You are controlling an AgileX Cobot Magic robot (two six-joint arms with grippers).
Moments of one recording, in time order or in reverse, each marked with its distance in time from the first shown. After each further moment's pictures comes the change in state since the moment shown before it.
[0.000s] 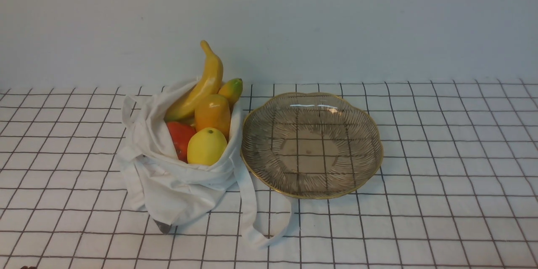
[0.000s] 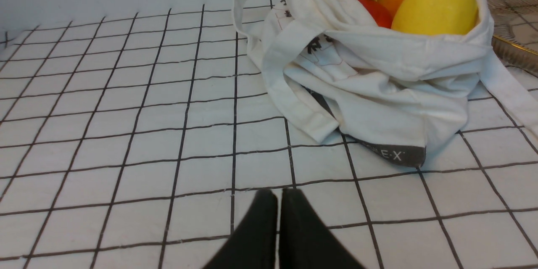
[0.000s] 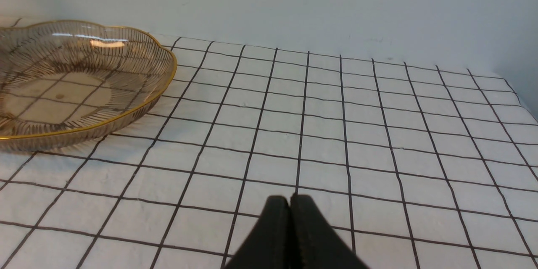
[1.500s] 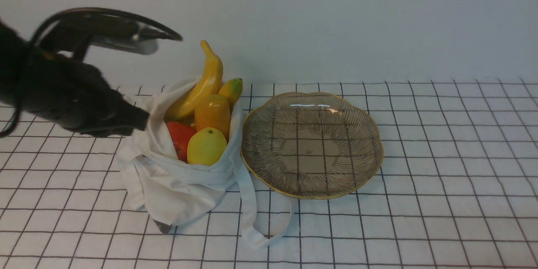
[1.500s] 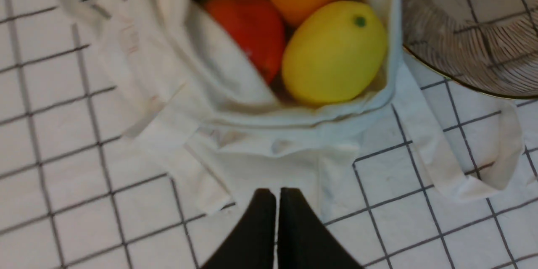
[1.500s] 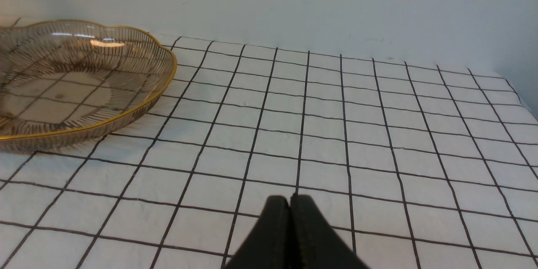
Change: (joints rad) right arm 0.000 0.000 0.000 0.000 0.000 0.000; left arm -0.081 1.475 -1.200 -0.272 0.480 0.317
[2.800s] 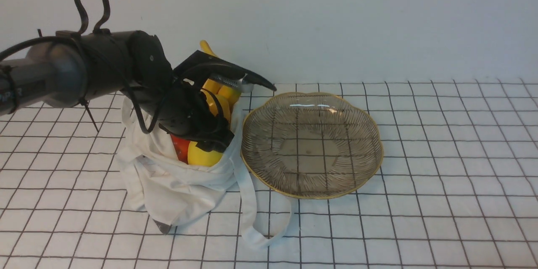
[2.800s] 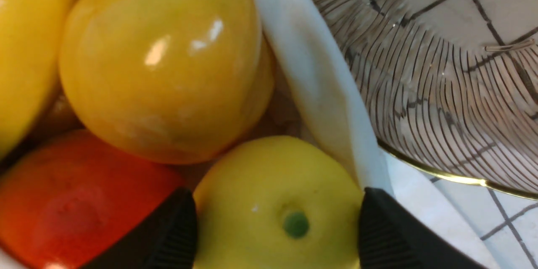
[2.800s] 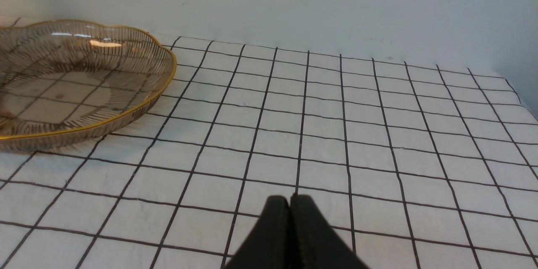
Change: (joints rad) right arm 0.000 0.000 0.000 0.000 0.000 0.000; left arm -0.139 0.410 -0.161 -0.001 -0.193 0.064
